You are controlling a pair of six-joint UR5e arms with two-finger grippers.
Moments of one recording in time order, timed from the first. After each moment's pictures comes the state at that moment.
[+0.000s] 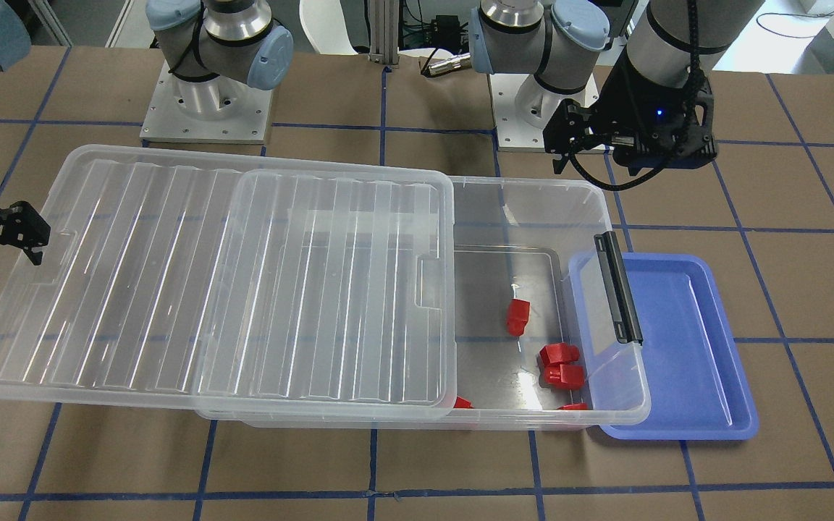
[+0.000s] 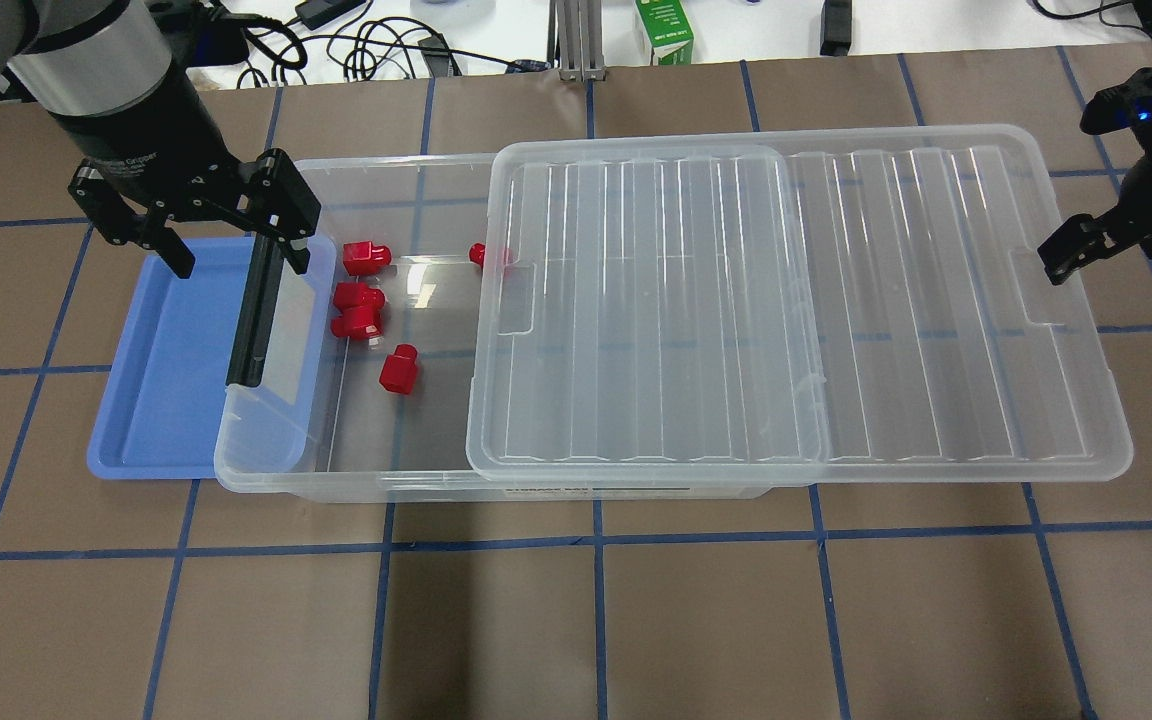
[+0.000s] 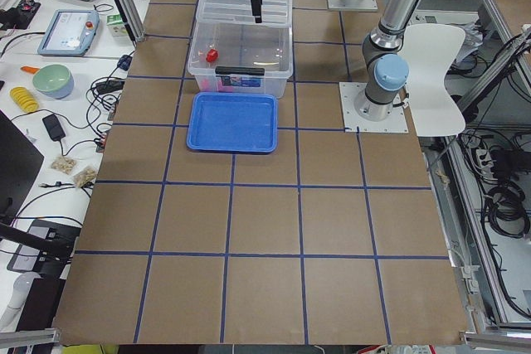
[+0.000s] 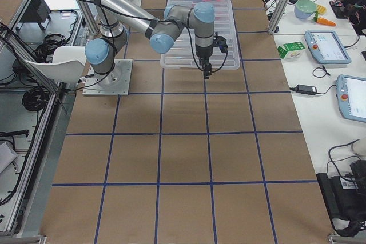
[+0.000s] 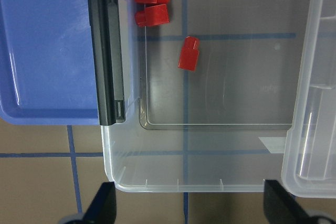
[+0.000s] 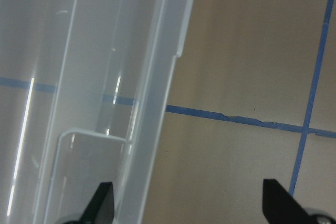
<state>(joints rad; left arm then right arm) -1.54 -1.59 -1.50 -1.74 1.58 0.03 1.13 -1.50 1.86 -2.07 -1.65 -0.64</state>
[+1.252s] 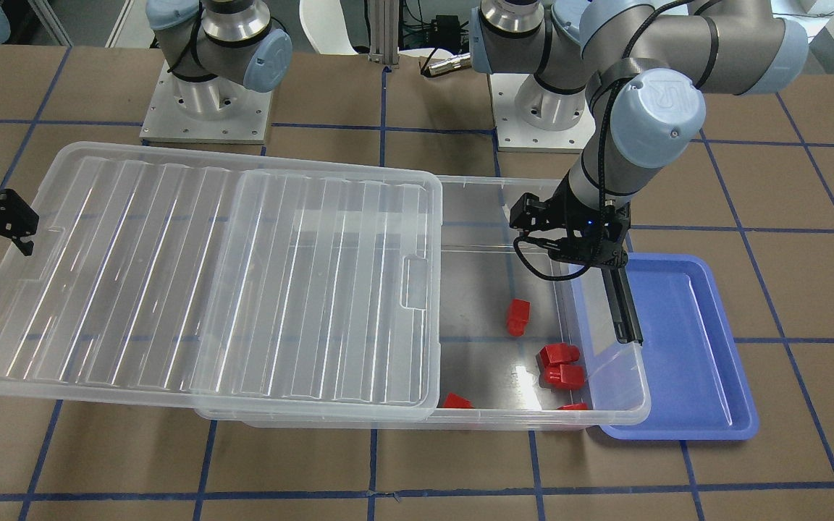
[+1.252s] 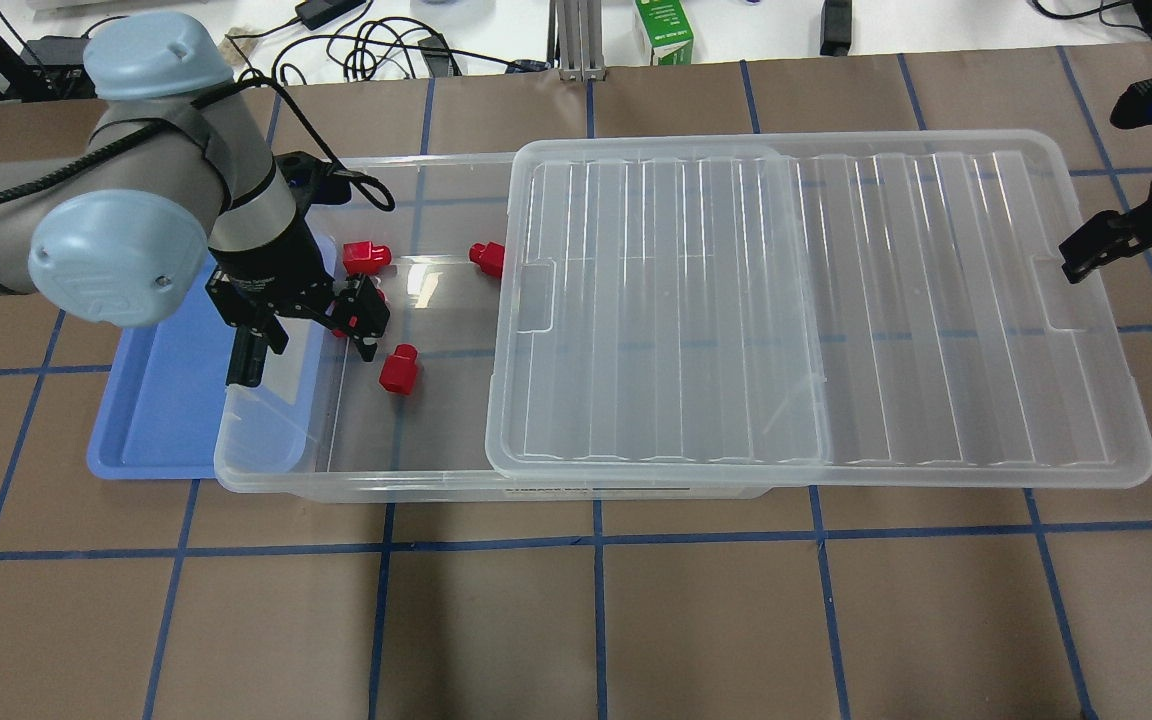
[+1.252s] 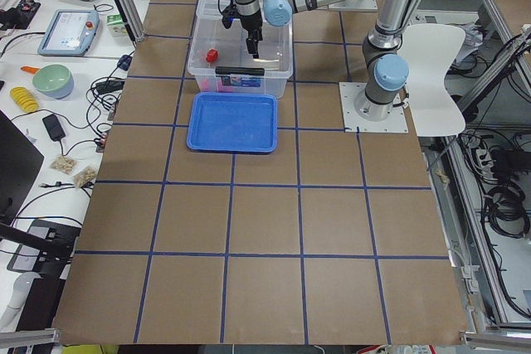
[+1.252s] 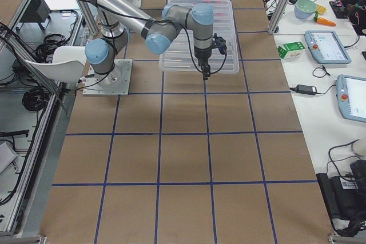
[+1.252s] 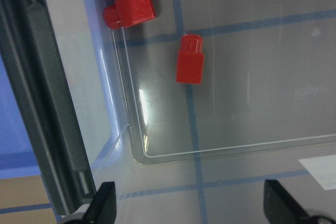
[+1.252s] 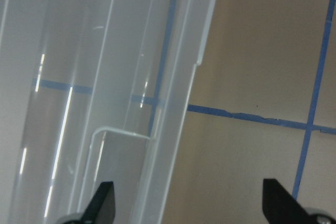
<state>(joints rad) -1.55 -1.68 -1.81 -1.40 1.58 0.17 1.09 -1.53 1.83 -1.99 -1.59 -0.66</state>
